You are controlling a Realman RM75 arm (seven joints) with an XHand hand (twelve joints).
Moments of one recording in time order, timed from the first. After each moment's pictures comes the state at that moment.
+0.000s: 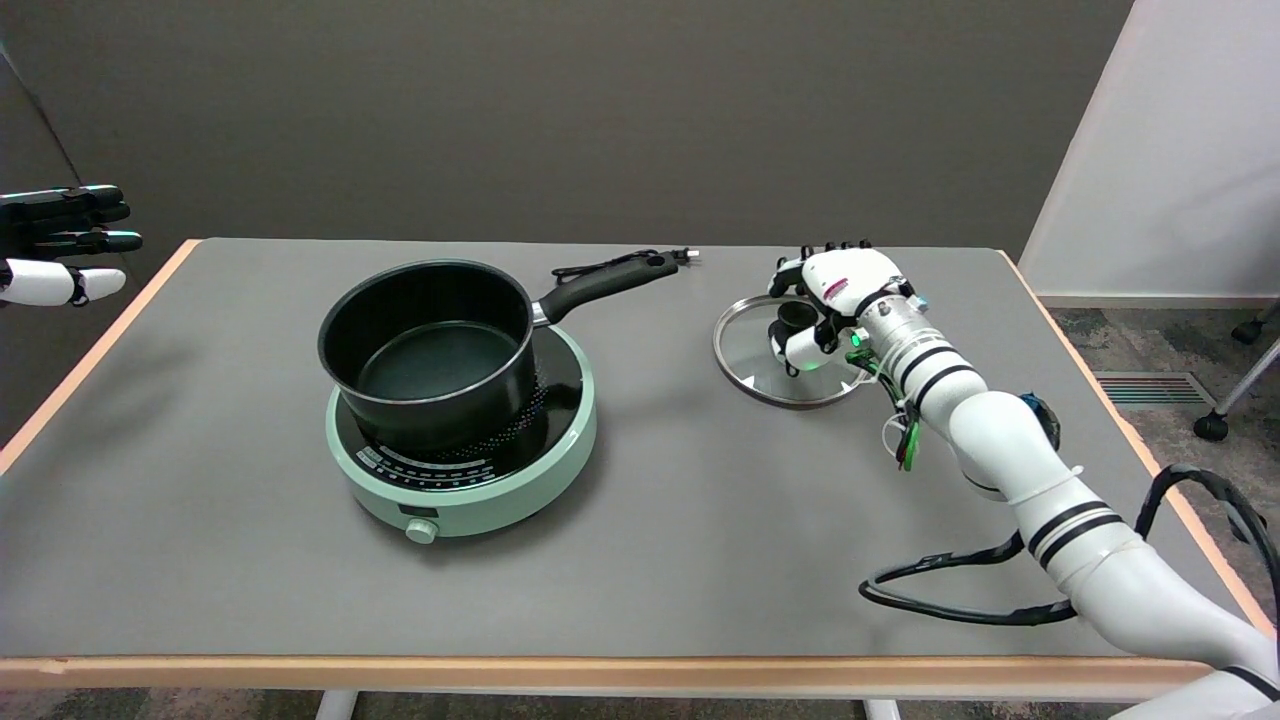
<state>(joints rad) 0.26 -1.16 -1.60 1.21 1.45 0.04 -1.08</state>
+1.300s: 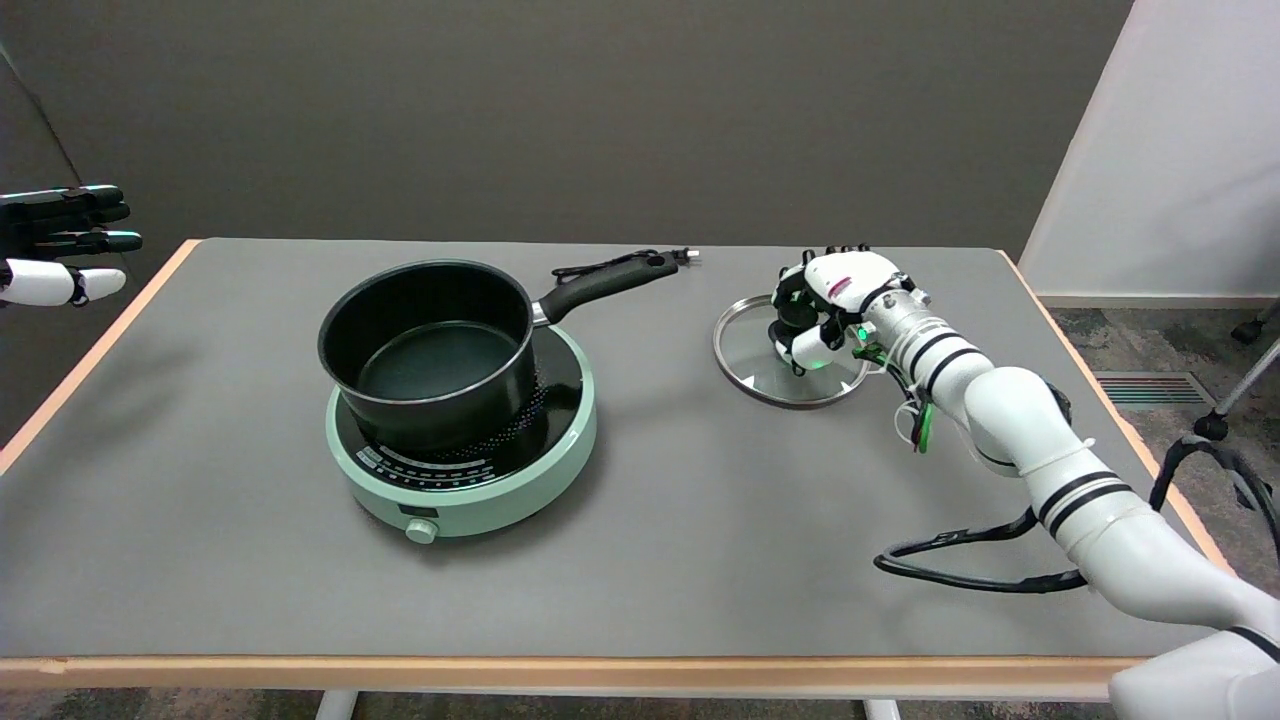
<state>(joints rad) 0.33 -1.11 -1.61 1.11 1.52 -0.06 -1.09</state>
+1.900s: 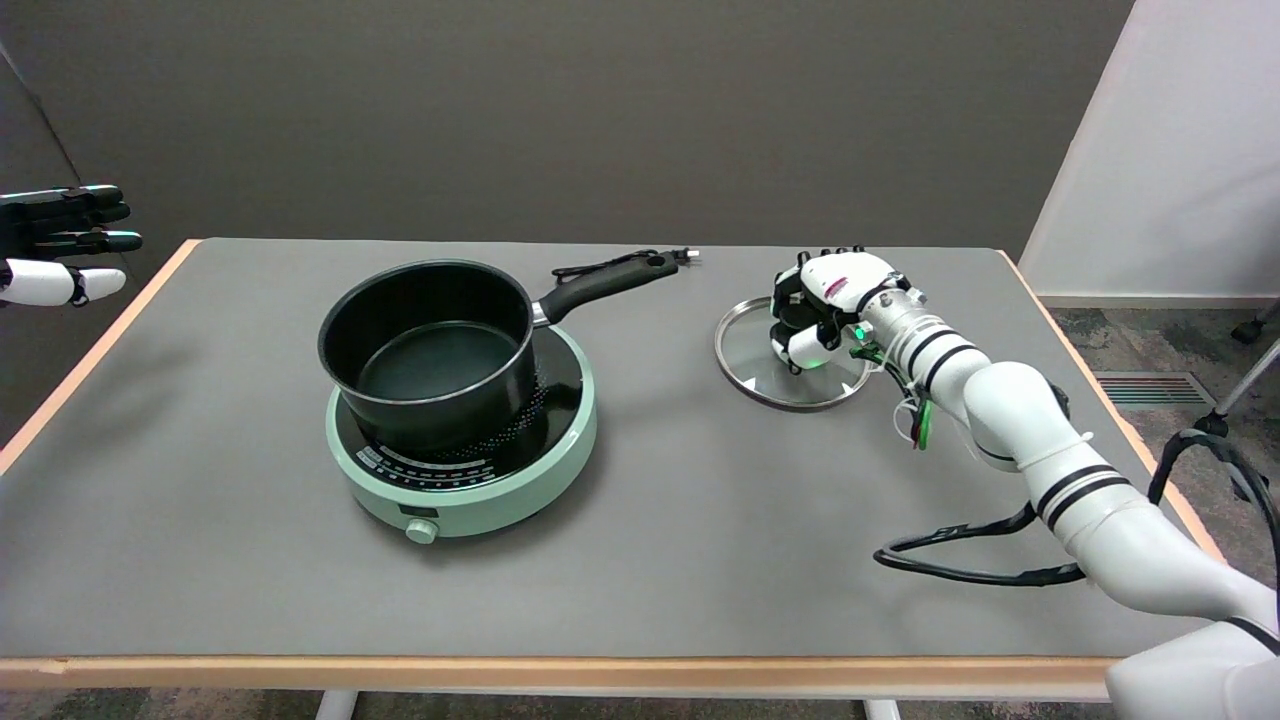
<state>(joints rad) 0.35 -1.11 -1.62 1.08 1.53 -0.09 -1.09</state>
